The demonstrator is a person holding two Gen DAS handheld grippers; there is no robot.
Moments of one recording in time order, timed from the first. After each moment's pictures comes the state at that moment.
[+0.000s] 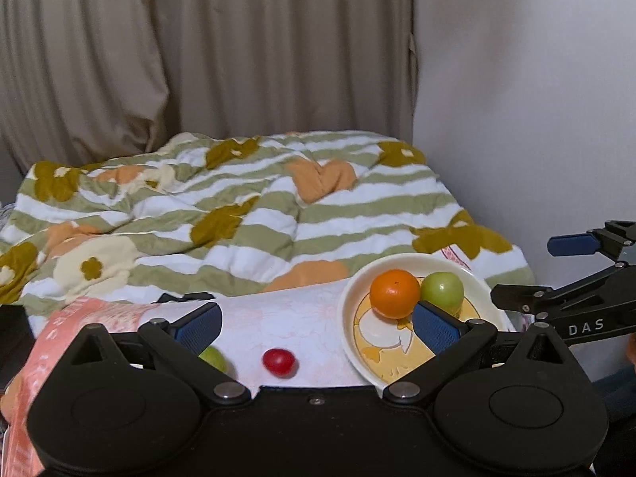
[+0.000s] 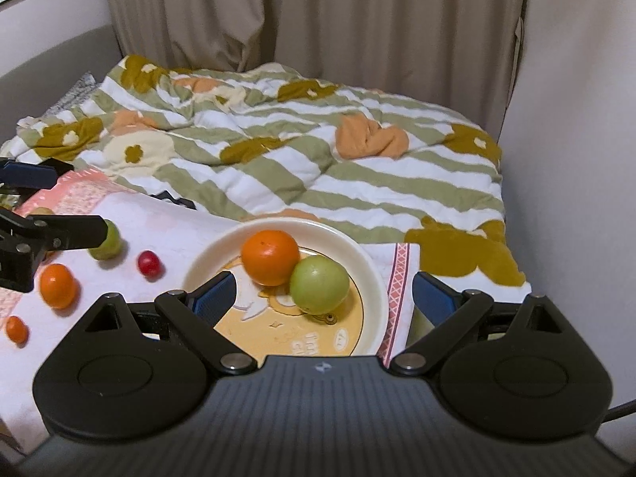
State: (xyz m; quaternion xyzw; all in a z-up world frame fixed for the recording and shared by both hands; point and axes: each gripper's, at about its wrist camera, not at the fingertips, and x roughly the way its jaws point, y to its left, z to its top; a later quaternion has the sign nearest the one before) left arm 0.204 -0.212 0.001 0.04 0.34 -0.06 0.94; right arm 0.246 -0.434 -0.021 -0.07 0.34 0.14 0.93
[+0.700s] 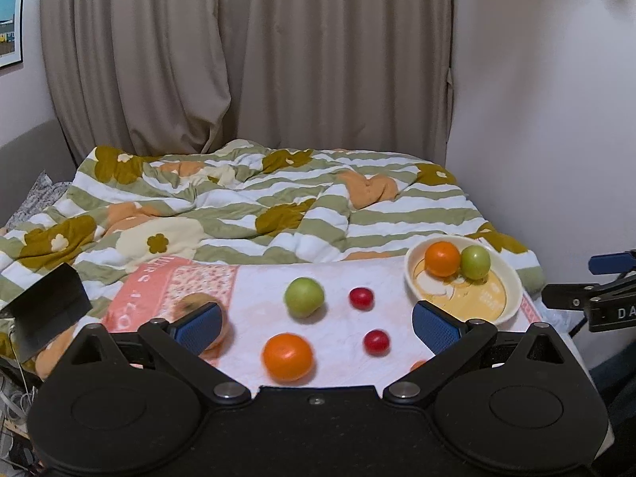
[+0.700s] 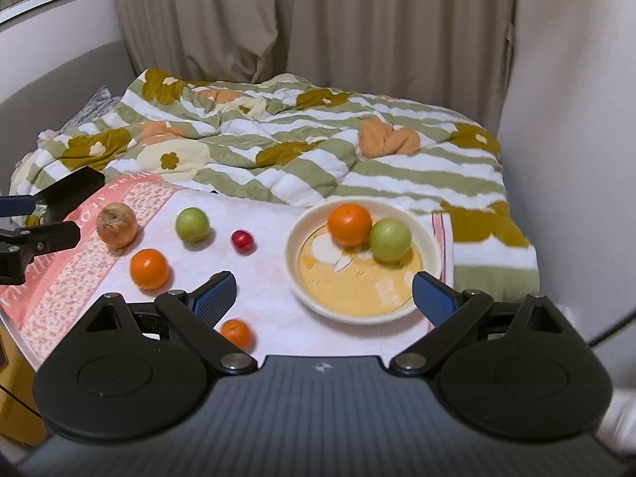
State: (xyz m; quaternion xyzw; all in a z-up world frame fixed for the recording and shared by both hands) left arm 0.081 -0.113 0.014 0.01 0.30 -0.02 0.95; right arm 0.117 -0.367 0.013 -0.03 0.34 0.12 0.93
